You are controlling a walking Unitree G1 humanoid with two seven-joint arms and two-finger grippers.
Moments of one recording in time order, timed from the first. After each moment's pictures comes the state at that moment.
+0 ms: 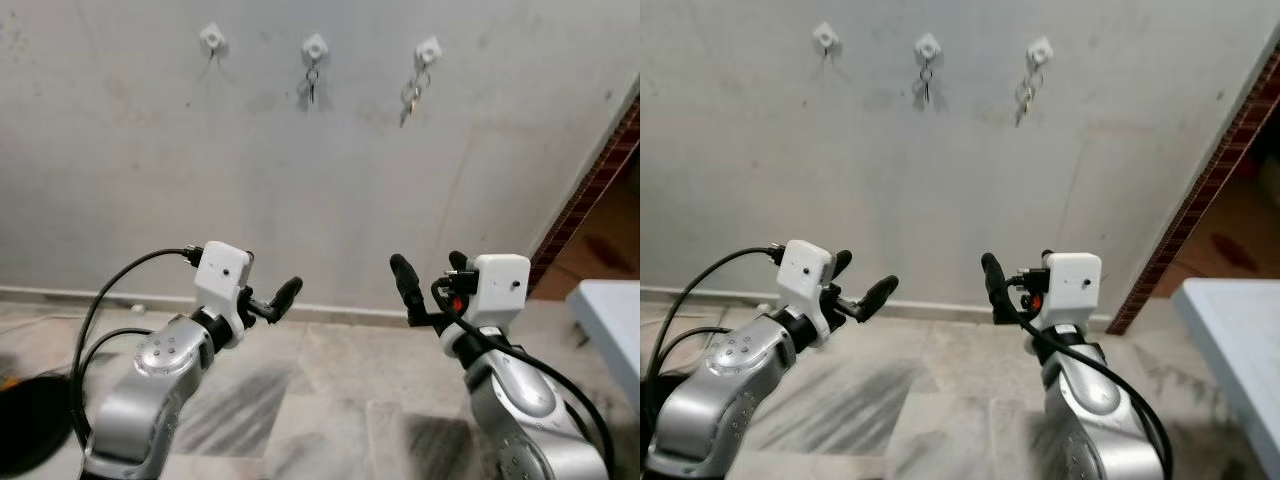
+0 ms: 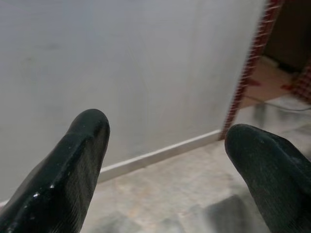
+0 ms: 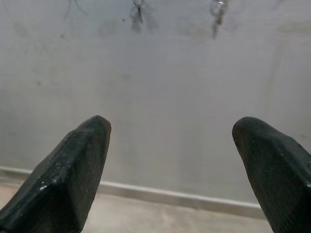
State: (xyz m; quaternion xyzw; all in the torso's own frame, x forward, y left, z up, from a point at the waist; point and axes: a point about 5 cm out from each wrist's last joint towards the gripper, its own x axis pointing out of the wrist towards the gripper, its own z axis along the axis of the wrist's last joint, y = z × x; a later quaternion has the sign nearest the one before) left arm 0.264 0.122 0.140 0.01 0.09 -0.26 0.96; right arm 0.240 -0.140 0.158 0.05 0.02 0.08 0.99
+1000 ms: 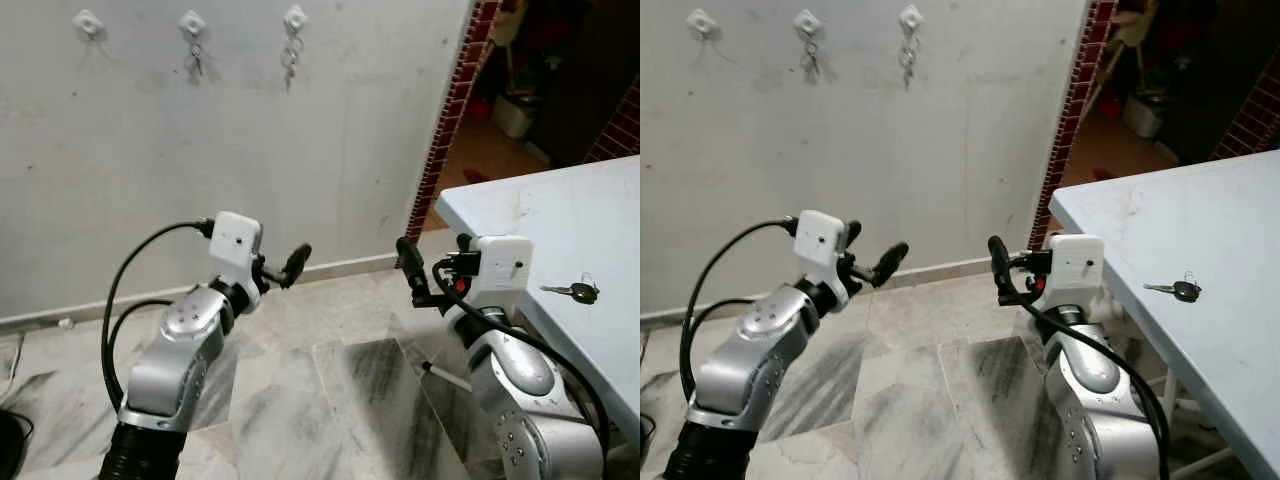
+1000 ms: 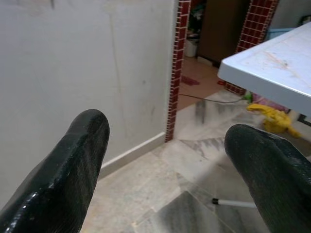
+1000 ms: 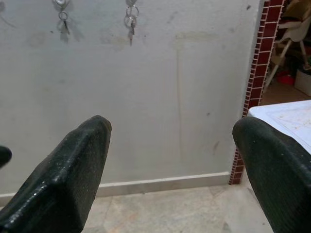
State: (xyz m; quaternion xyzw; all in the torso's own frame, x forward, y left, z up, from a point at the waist) left arm 0.297 0.112 0.145 0.00 0.06 -0.23 0.97; right arm 0.255 -0.136 0.170 0.04 0.00 0.08 1.00
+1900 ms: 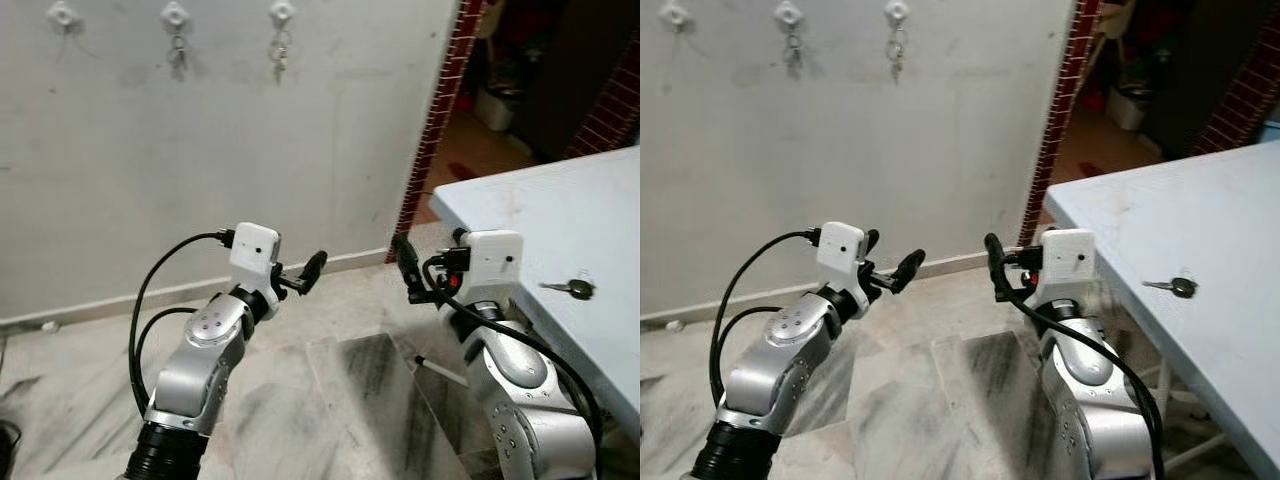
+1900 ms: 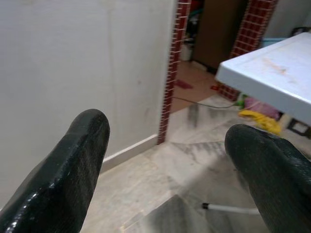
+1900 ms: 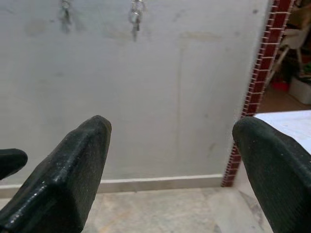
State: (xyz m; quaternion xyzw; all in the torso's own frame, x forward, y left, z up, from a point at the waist) left arm 0.300 0.102 0.135 -0.02 0.05 -0.23 0.97; right arm 0.260 -0.133 0.171 0.02 -0.01 0.08 1.00
